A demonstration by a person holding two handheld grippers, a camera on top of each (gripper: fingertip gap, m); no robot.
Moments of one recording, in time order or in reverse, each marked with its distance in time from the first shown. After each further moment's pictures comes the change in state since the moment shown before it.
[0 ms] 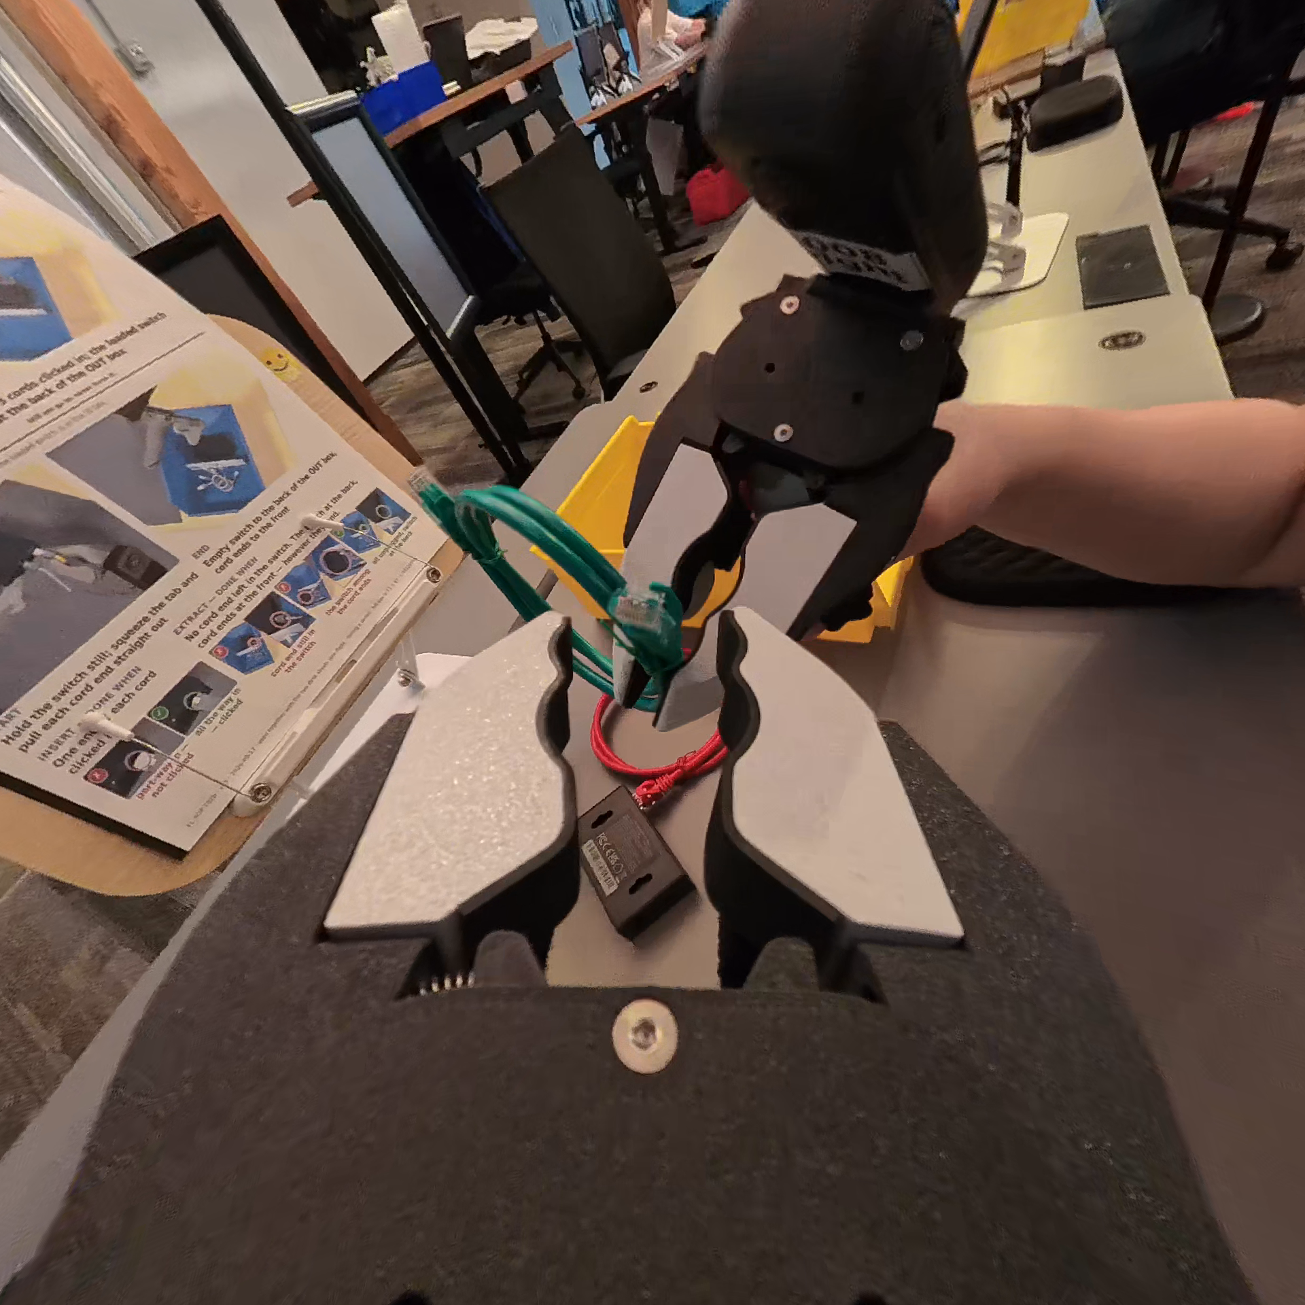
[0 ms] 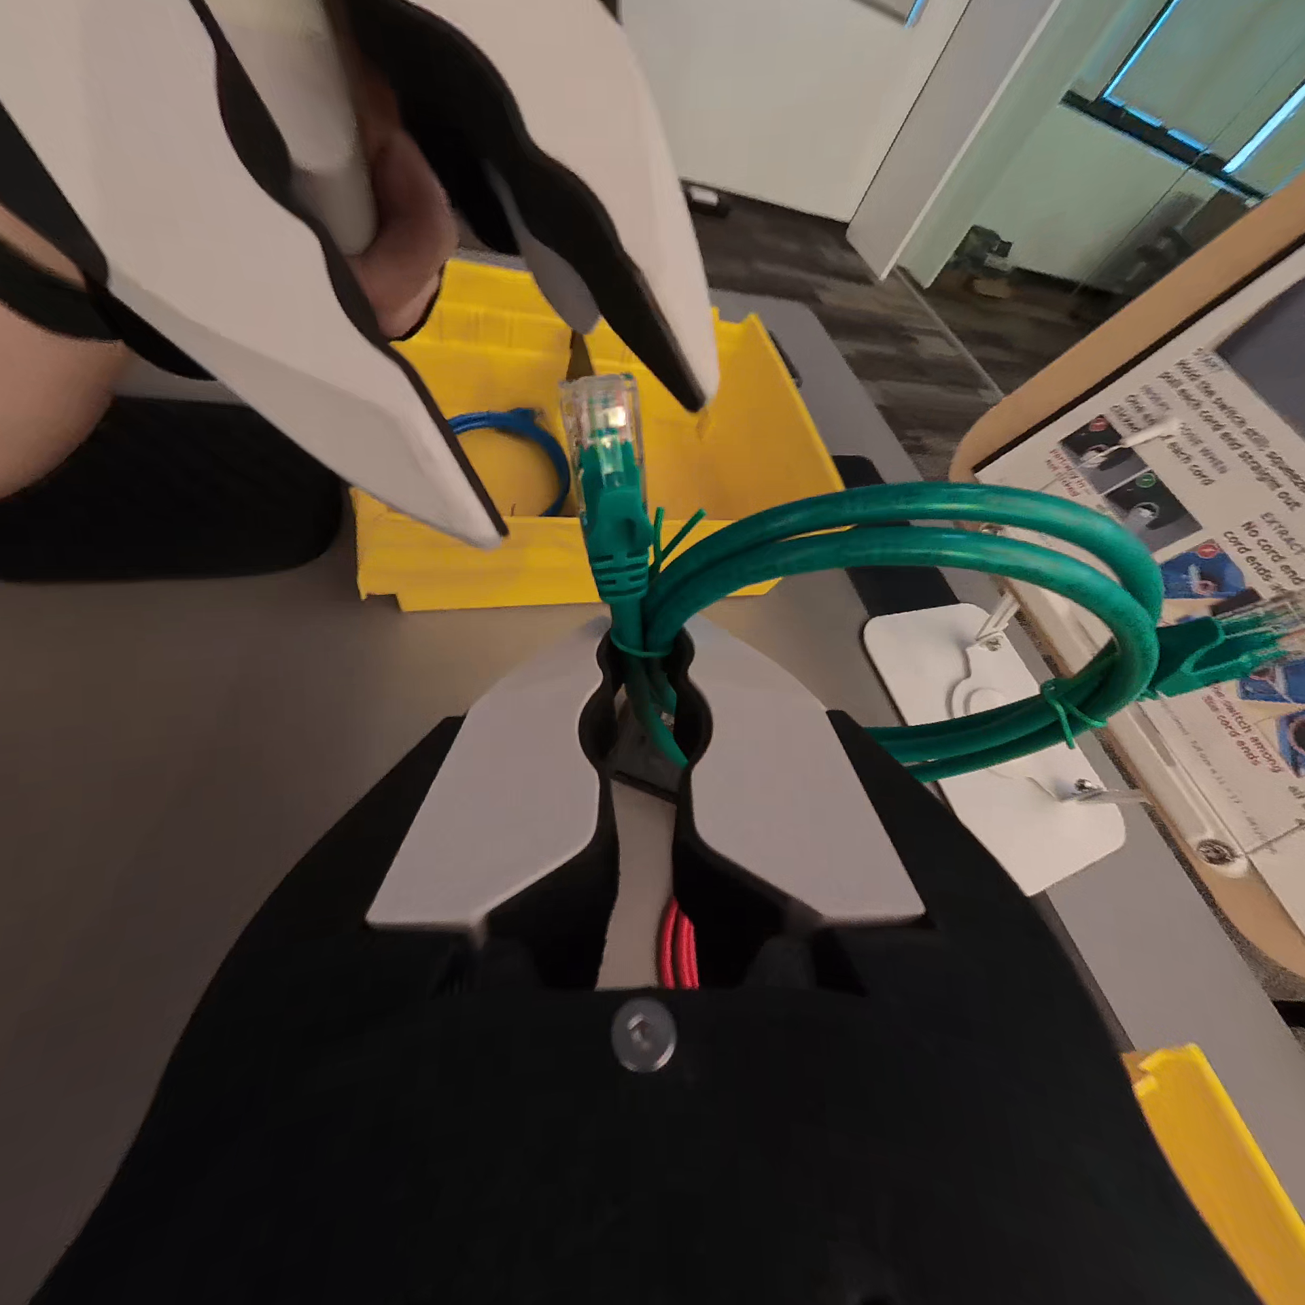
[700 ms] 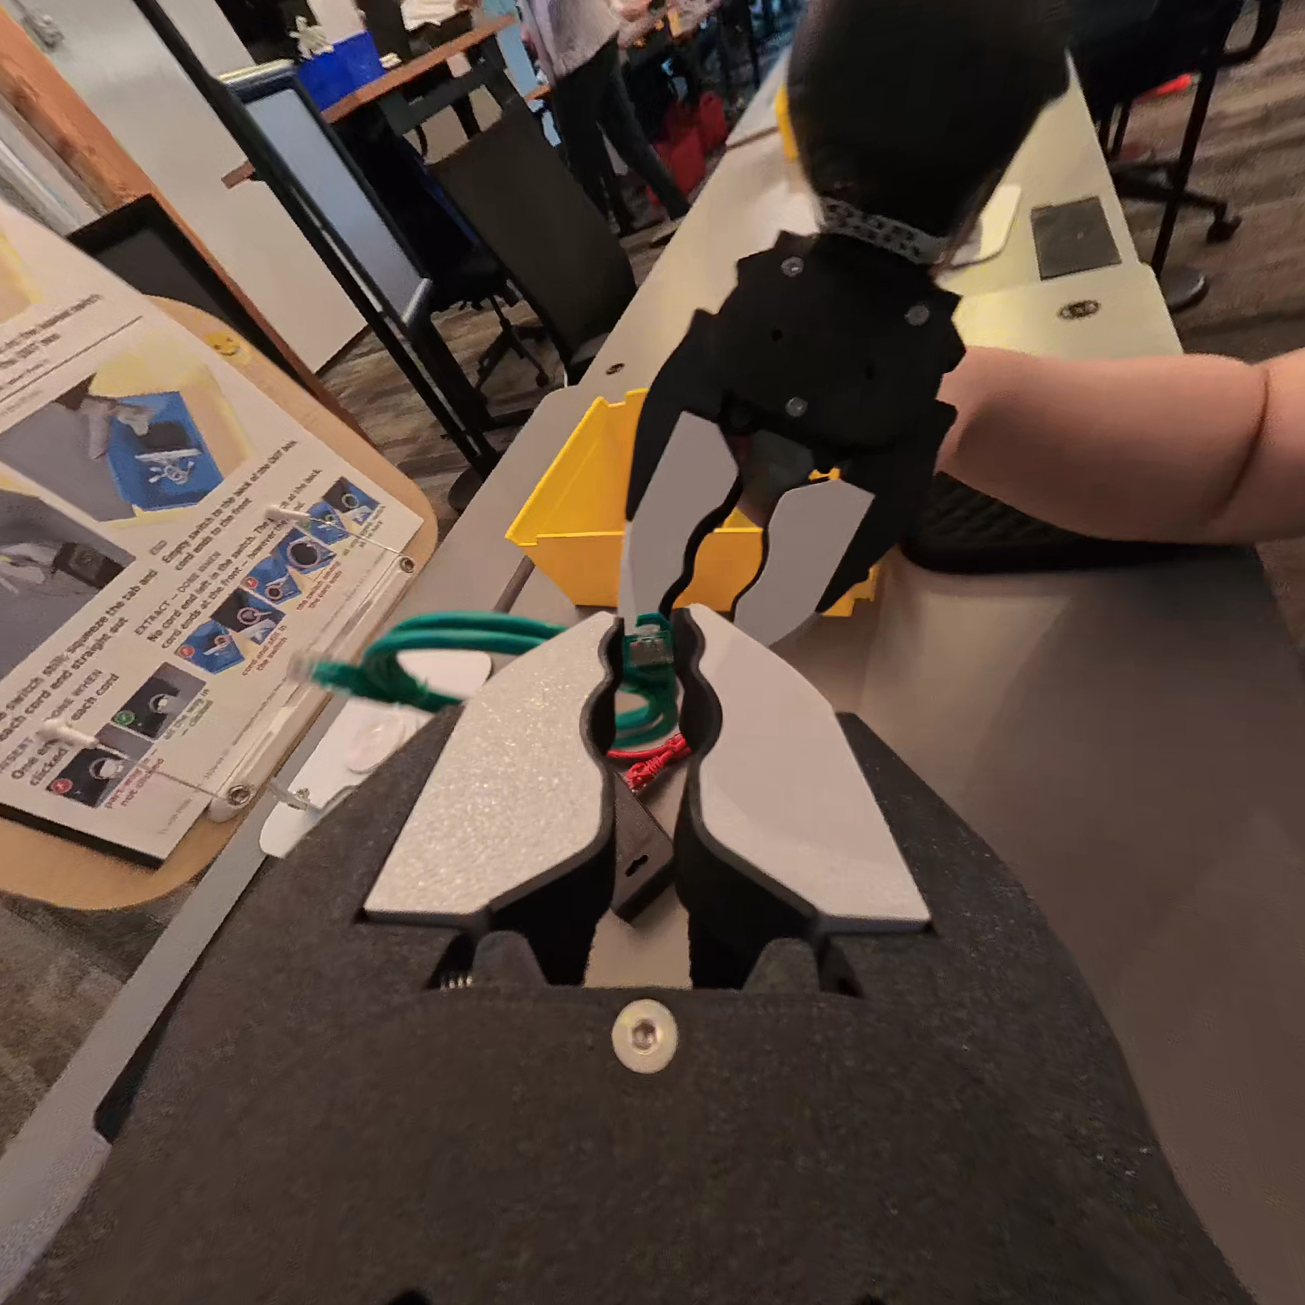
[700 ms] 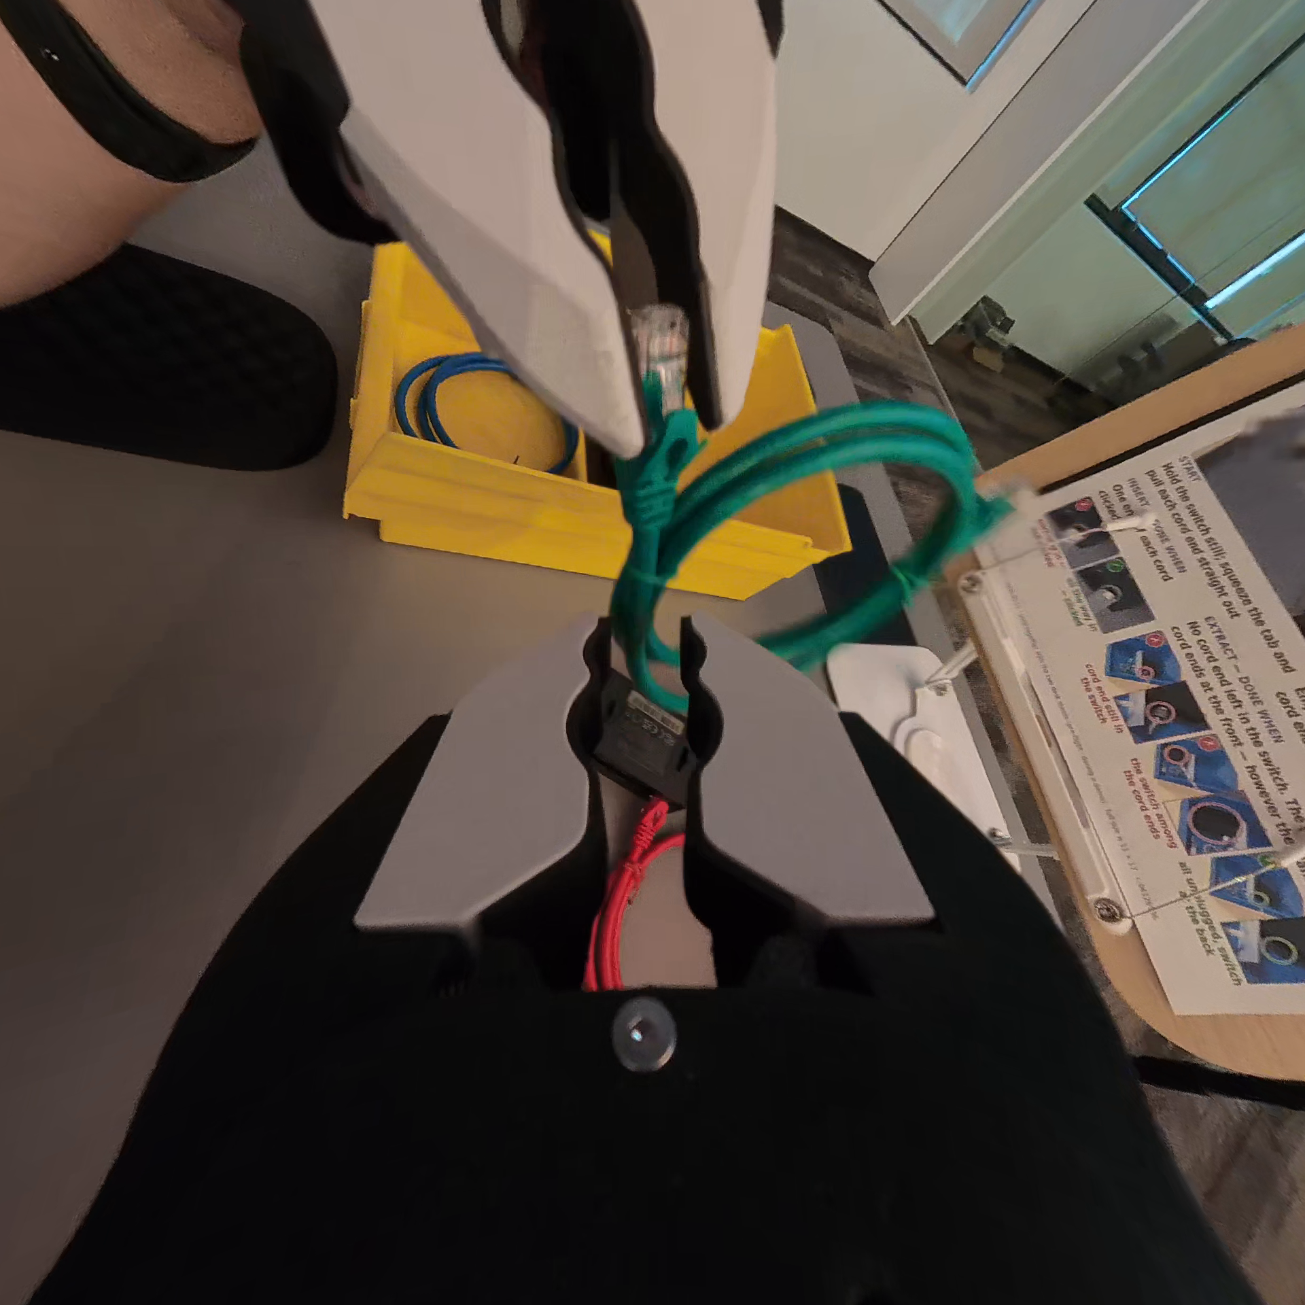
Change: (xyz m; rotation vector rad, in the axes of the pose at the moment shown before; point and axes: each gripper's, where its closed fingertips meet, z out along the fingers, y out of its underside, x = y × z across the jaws) left arm -0.001 0.009 -0.002 -0.018 0.061 0.008; right arm -0.007 0.007 -0.002 -0.019 -0.028 -0.216
